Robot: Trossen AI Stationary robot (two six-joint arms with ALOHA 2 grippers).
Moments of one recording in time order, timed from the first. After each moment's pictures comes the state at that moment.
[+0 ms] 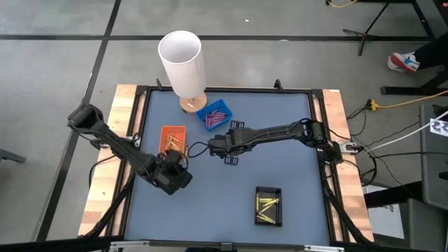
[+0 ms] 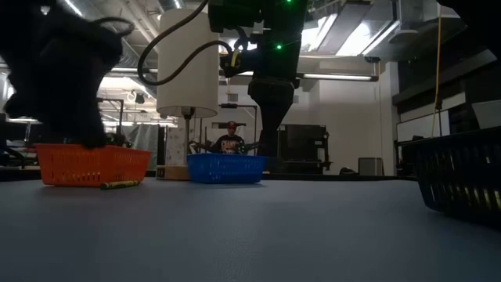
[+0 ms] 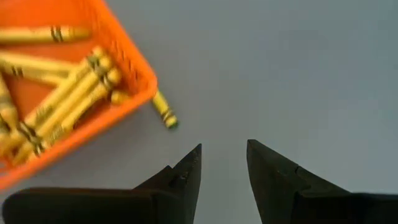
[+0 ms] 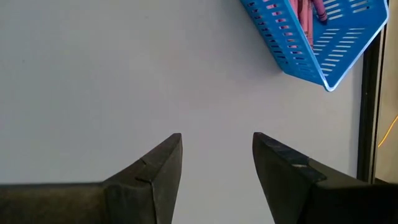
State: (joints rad) left arm -0.57 1.40 0.72 -0.60 -0.56 -1.51; right arm 0.08 2.17 1.88 -1.18 0.43 0.18
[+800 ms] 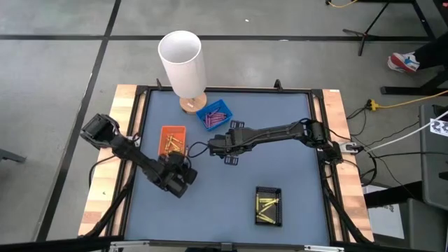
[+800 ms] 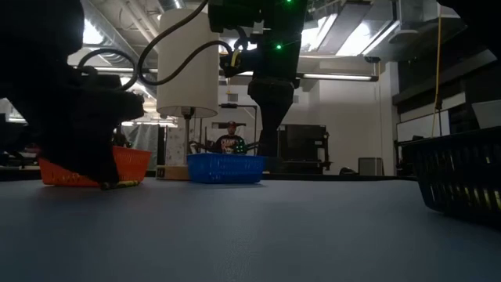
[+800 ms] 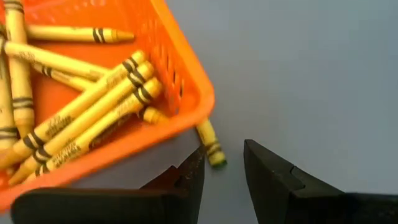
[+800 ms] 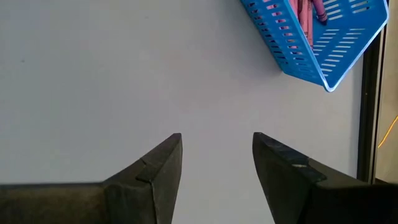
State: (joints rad) left arm -0.54 1.66 0.72 -0.59 -0.70 -1.69; right arm 0.08 2.17 1.88 -1.18 0.43 0.18
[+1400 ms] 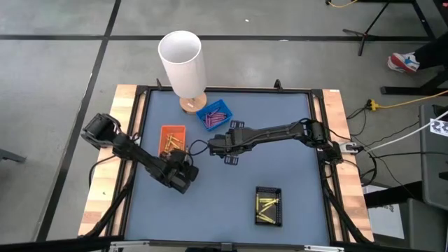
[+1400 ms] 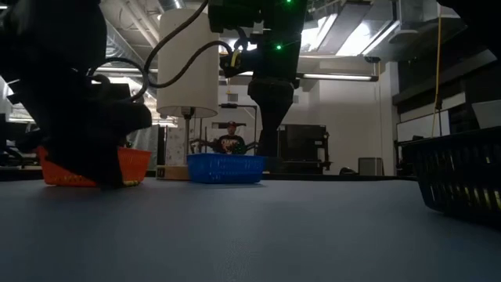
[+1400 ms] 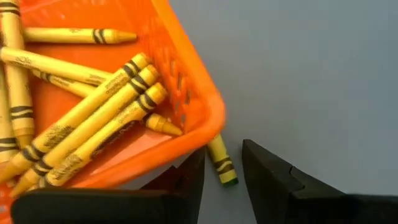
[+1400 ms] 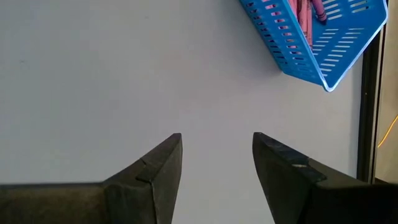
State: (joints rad) left arm -0.48 1.67 0.72 -0.58 -0.66 -1.64; right arm 0.08 2.17 1.88 -1.18 0.43 0.18
